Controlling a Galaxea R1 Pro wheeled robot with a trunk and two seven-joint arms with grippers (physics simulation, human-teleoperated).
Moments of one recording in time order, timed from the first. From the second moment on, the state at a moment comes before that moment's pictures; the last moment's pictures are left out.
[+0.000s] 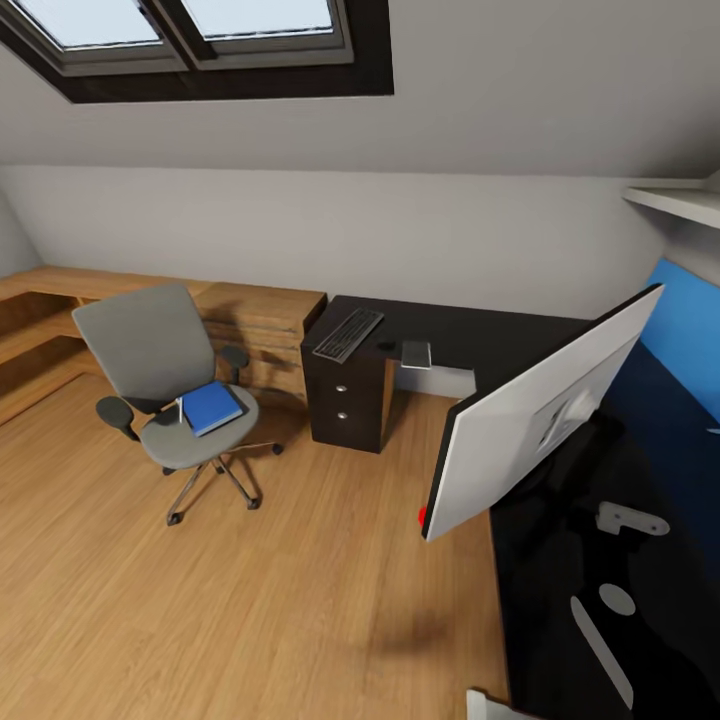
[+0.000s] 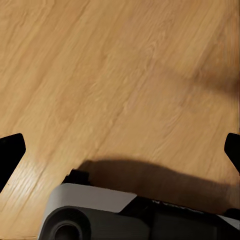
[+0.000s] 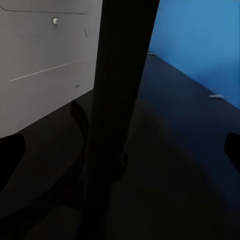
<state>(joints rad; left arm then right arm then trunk) -0.11 -0.05 -0.03 -0.45 0.27 -0.23 0.04 -0.37 -0.26 0.04 -1.02 -0.18 -0.25 -0.47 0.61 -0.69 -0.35</state>
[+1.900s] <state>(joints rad) -0.11 -0.04 -0.02 -0.43 0.27 -0.06 0.04 -0.61 -0.29 0.04 -0.75 -0.19 -0.18 -0.38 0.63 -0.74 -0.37</state>
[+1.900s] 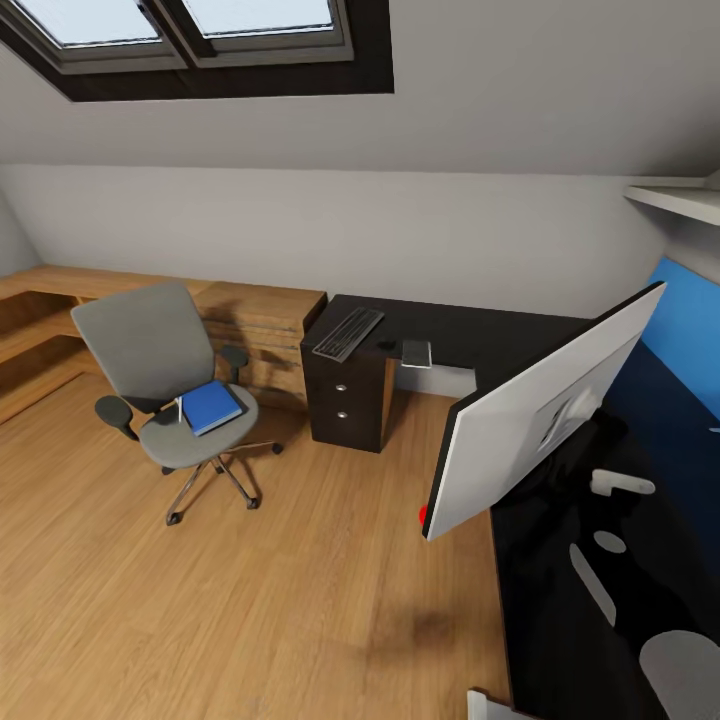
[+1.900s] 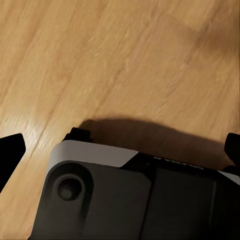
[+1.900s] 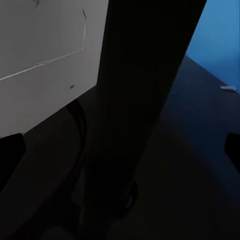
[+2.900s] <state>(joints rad) -0.11 -0.05 -0.02 -0.43 0.27 -0.06 0.04 -0.61 -0.29 0.00 -0.68 -0.18 -0.31 -0.31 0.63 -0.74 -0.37</state>
